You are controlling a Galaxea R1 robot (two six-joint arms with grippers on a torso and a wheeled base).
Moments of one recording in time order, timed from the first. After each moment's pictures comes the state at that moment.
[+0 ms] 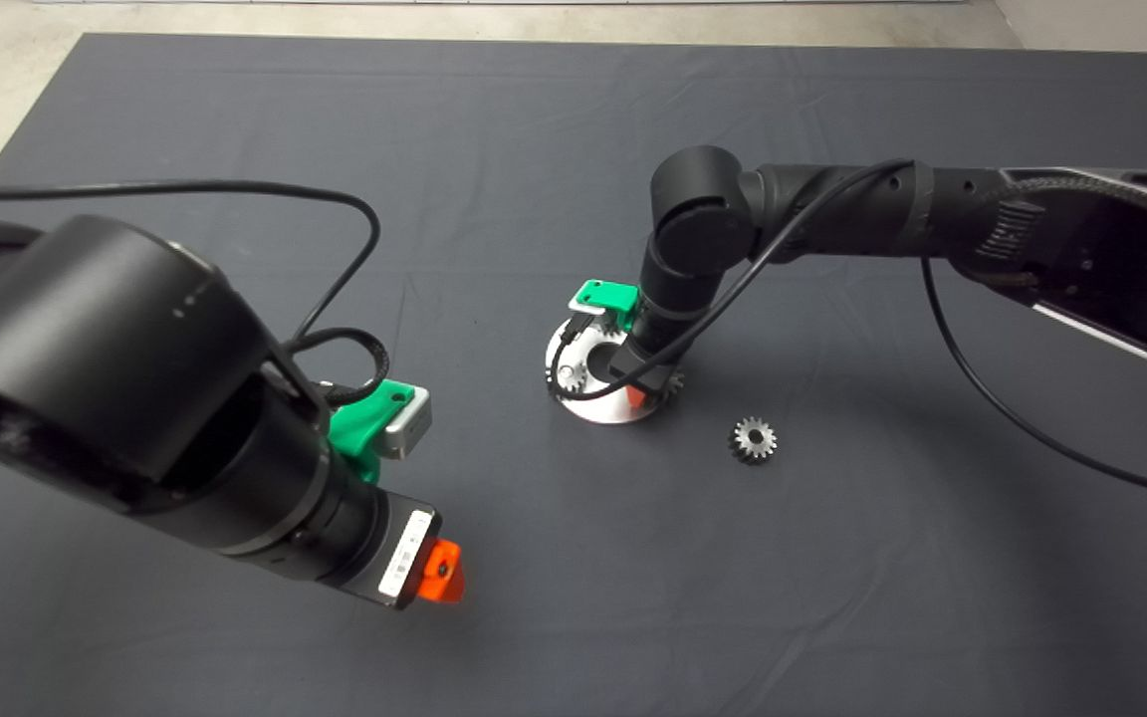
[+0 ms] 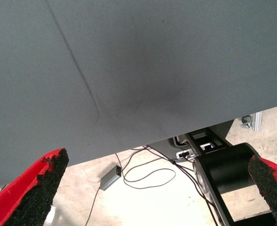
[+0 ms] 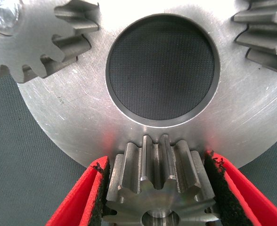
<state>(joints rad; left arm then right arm) -0.55 2.42 -0.47 0.11 1.51 -1.67 0.31 2.89 -1.42 -0.30 -1.53 0.53</state>
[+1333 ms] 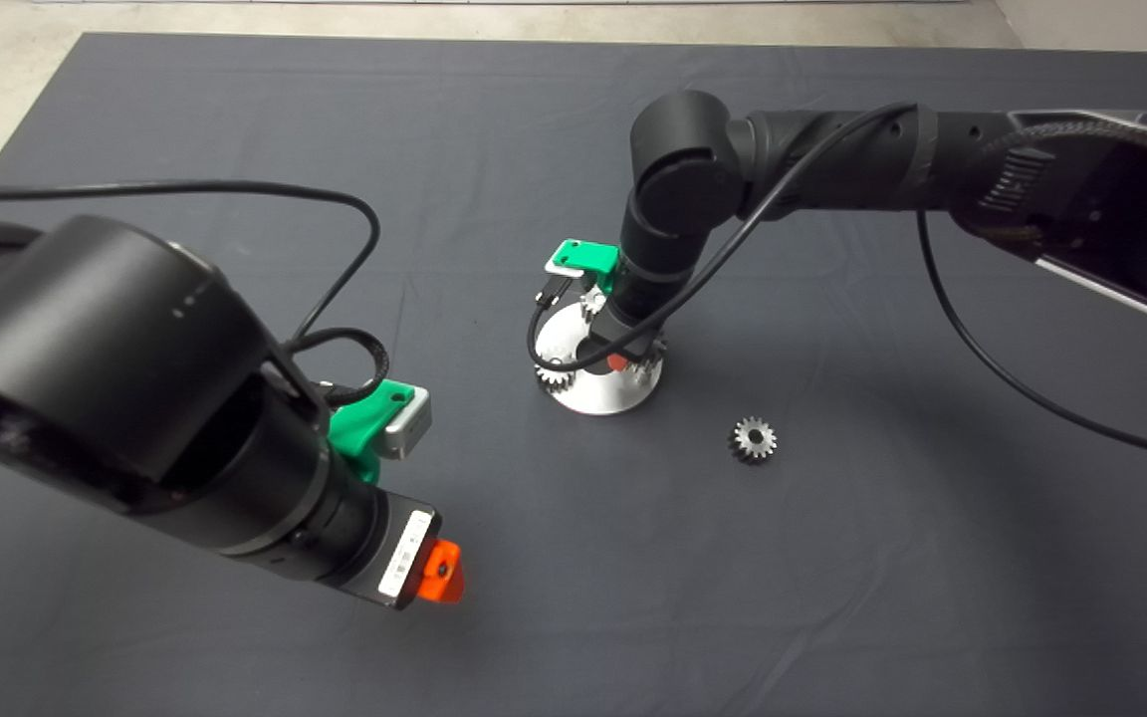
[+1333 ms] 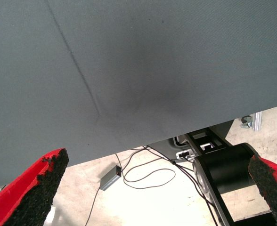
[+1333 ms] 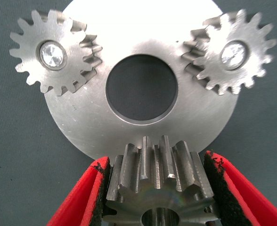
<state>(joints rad) -0.55 2.42 -0.47 0.11 1.51 -1.67 0.41 2.92 -1.42 -0.30 -1.53 0.53</state>
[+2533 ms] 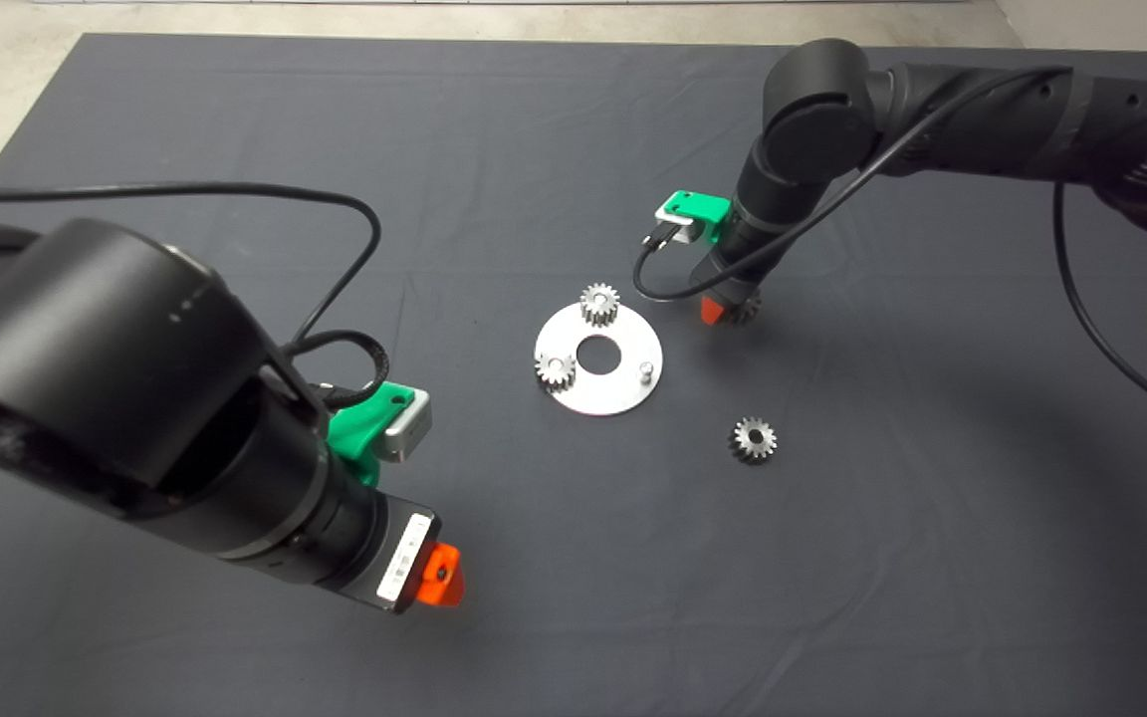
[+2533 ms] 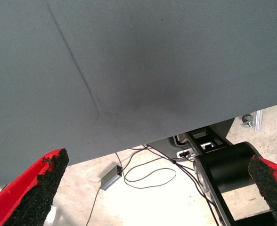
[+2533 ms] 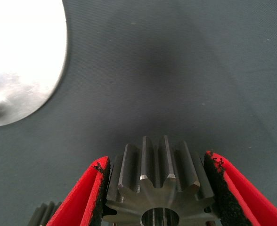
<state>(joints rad) -0.55 2.42 -0.46 0.11 1.51 -1.67 0.43 2.73 -1.45 -0.30 -1.53 0.52</state>
